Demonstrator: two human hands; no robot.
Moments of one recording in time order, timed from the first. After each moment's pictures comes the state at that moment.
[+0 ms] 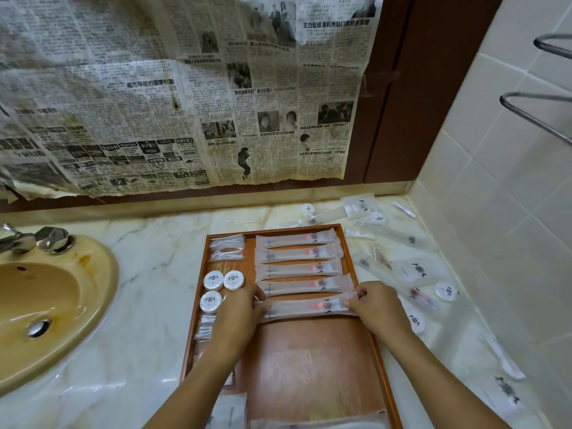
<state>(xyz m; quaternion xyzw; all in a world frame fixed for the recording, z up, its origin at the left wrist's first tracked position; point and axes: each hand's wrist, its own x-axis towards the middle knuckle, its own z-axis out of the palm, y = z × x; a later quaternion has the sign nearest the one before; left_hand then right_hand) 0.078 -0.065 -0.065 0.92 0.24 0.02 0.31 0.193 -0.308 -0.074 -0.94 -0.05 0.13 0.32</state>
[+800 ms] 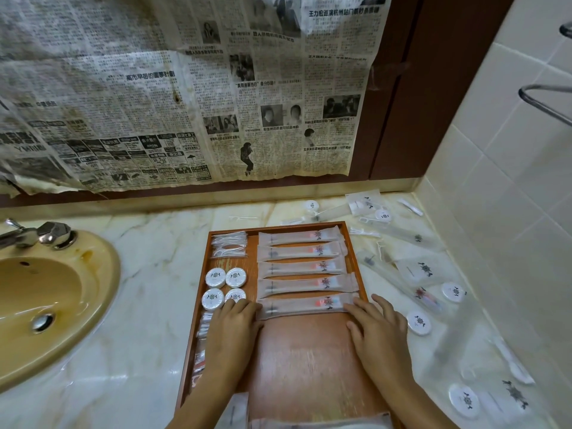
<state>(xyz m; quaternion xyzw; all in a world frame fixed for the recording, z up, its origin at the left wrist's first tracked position) 0.048 -0.063 -0.099 0.98 0.15 0.09 0.08 0.142 -0.319 -0.122 -0.96 -0.19 -0.05 0.18</state>
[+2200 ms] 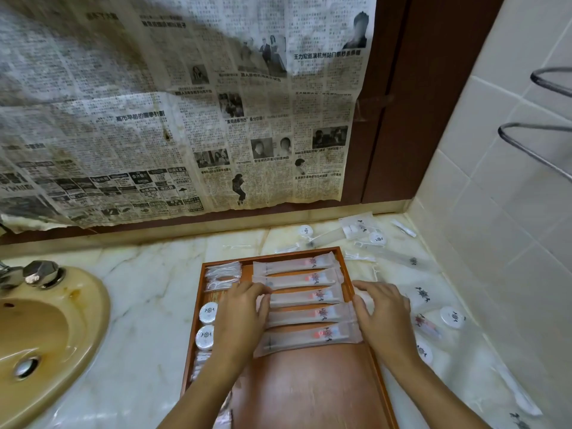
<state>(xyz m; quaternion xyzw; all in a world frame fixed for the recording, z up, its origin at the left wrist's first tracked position) 0.122 -0.053 -0.051 0.96 0.15 0.16 0.19 0.211 -0.304 -0.074 -0.92 -0.15 -0.09 0.34</state>
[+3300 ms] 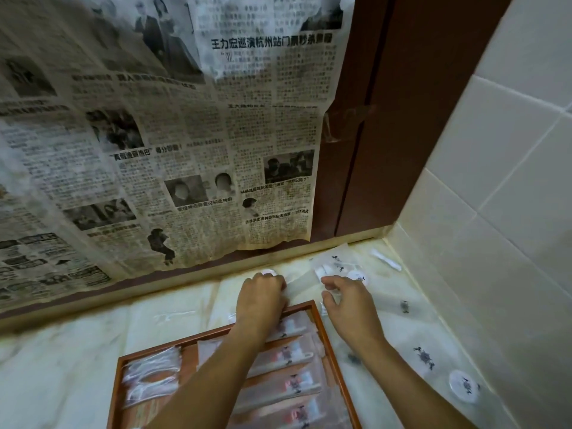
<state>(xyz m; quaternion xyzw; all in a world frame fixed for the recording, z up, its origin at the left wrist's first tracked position) 0.361 -0.073 -0.076 1.00 0.03 -0.03 0.08 0.370 -0.254 -0.087 -0.93 -0.06 0.00 0.37</state>
